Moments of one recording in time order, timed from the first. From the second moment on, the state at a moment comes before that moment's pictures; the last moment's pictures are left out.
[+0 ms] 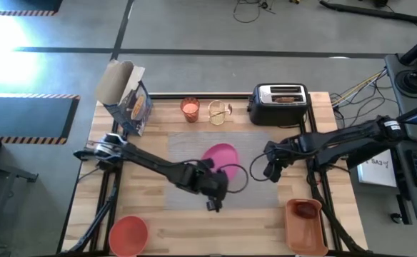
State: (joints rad) left arm -0.33 2.01 1.66 -0.72 -0.32 -0.41; right arm 0.11 1.10 0.71 -0.82 -0.02 0.75
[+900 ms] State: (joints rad) left arm -0.29 2.49 2.28 -0.97 -0.17 -0.04; right arm 0.11 1.05 0.71 -0.82 0.00 0.76
